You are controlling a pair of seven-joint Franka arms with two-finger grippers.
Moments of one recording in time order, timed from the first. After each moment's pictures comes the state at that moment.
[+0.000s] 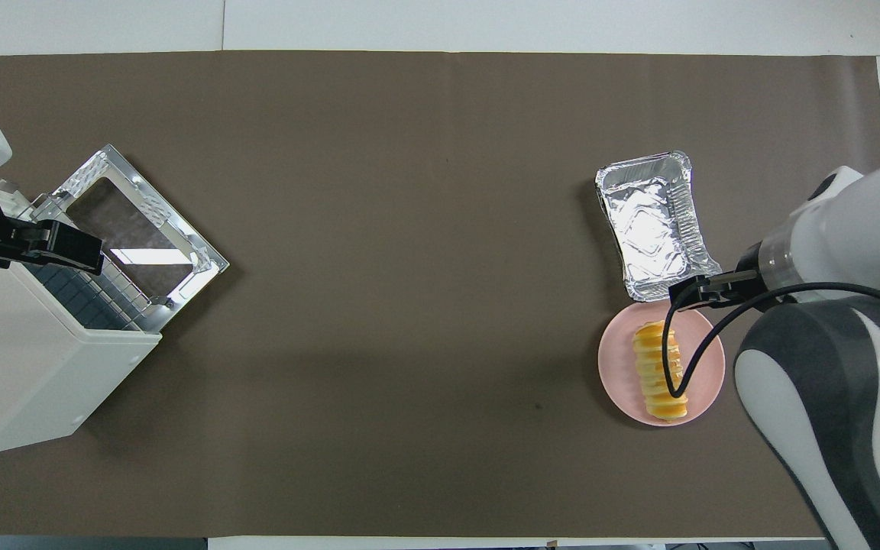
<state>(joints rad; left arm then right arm) -0.15 -0.01 0.00 -1.56 0.02 1.45 0.01 0.04 -0.12 0.13 -2.06 0.02 1.83 0.13</state>
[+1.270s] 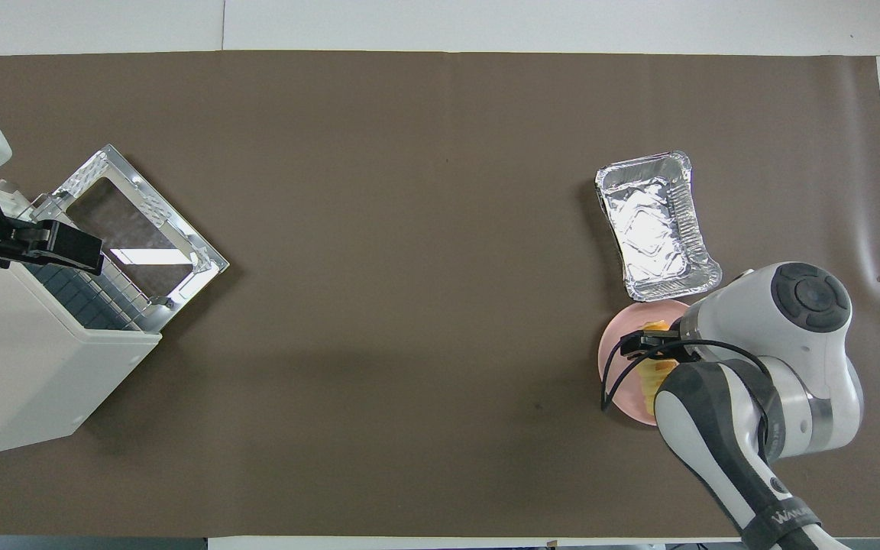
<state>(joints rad) -0.15 -0.01 0.00 -1.56 0.02 1.45 0.01 0.02 -0.11 0.12 -2.54 0.06 2.25 0.23</state>
